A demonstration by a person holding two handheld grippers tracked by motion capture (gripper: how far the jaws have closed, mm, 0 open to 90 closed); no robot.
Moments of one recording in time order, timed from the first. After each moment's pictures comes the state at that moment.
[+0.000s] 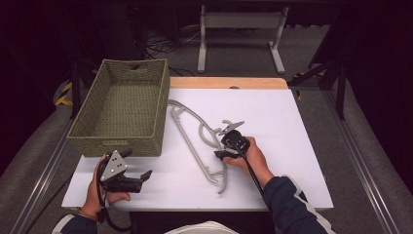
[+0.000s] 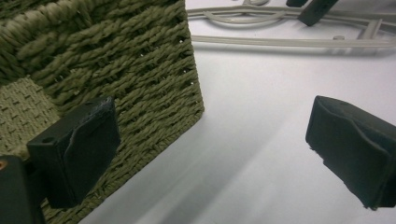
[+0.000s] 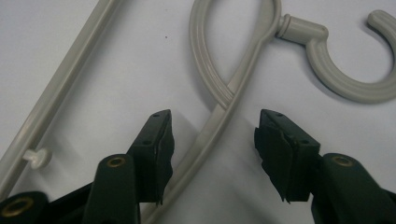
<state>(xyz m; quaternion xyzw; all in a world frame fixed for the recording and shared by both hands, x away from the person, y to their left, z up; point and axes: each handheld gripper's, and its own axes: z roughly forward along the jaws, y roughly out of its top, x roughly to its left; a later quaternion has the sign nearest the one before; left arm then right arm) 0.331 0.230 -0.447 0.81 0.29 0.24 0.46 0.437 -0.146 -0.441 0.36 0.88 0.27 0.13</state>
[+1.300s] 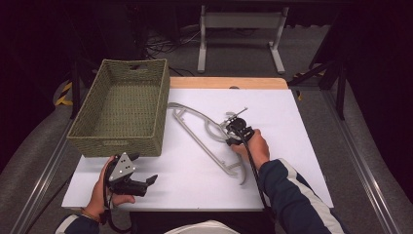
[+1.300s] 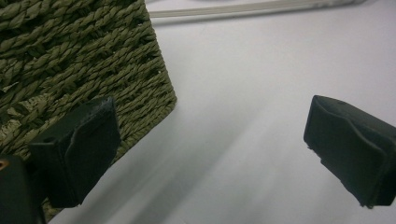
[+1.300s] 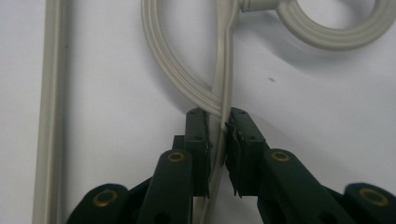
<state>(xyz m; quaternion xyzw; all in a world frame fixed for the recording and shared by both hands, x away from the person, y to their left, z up) 0.331 0.216 -0.451 0.83 0.28 0.22 0.44 0.473 -0.163 -0.429 0.45 0.86 0.20 0.12</state>
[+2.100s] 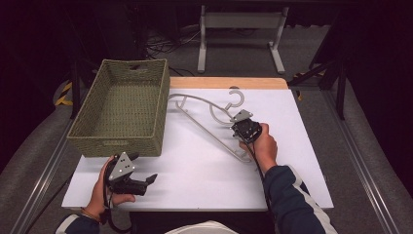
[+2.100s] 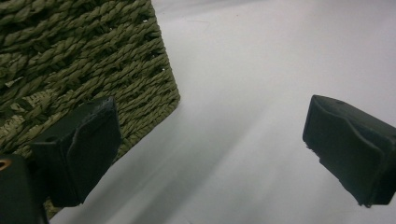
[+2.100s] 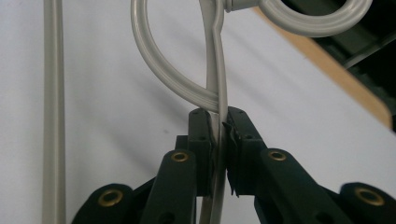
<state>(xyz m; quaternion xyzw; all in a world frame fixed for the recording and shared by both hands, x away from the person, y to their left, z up) 0.332 0.218 -0.452 0.83 0.28 0.22 0.43 0.454 -0.176 -0.409 0.36 0.83 0.23 0.36</state>
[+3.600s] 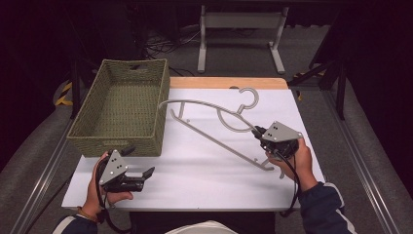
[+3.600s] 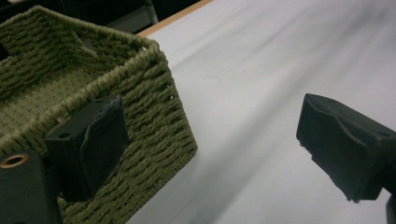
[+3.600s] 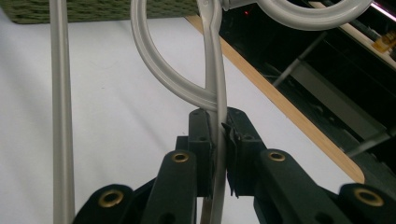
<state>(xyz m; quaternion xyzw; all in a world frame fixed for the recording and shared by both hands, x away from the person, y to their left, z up) 0.318 0.220 -0.417 0.79 0.26 0.28 0.48 0.365 -0.240 -0.352 0.23 0.82 0.36 0.37</state>
